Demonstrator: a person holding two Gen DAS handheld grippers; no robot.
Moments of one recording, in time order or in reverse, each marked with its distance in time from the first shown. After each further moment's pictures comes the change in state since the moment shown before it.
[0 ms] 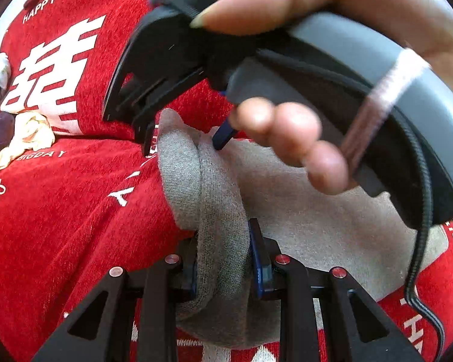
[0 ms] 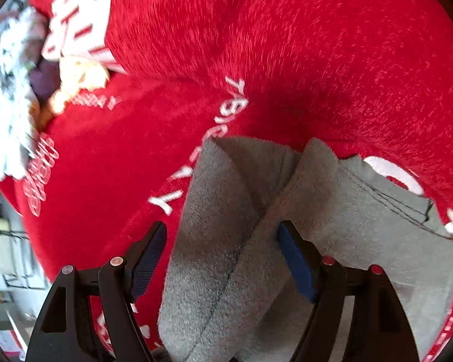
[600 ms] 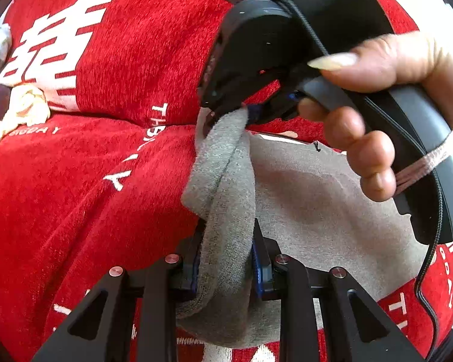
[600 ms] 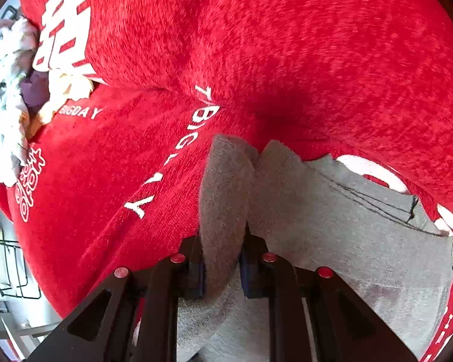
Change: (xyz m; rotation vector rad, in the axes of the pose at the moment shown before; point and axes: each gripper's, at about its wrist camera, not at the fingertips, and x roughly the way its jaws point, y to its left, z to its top) left arm 0.008 0.014 0.008 -0.090 0.067 -0.050; right arm -0.012 -0.036 -0.012 0.038 -0.085 -0.004
